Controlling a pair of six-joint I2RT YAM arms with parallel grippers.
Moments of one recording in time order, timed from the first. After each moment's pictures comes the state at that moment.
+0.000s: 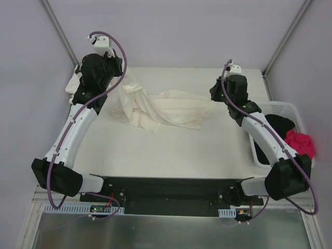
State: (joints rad) left arm -0.24 1.32 1.42 -0.16 -0.06 -0.14; right arm 0.32 1.32 1.15 -0.19 0.07 0.31
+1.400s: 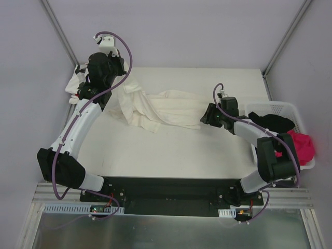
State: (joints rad) left arm -0.24 1.41 1.41 -0.08 -0.09 -0.12; right arm 0.26 1.52 0.82 -0.07 -0.19 0.45
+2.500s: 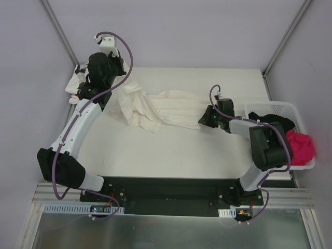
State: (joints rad) left arm -0.24 1.41 1.41 -0.09 -0.10 -0.10; right arm 0.26 1.69 0.82 0.08 -0.25 0.51
